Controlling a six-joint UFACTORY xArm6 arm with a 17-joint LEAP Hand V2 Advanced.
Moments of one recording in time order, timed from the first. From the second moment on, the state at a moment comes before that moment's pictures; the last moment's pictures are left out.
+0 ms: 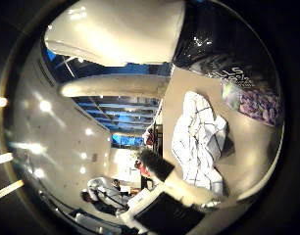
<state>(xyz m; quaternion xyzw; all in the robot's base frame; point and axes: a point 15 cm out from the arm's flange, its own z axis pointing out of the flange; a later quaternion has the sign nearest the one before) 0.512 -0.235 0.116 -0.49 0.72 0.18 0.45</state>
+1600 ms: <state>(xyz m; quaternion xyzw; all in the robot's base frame) 0.477 -0.259 0.307 -0.64 0.67 0.04 0.37</state>
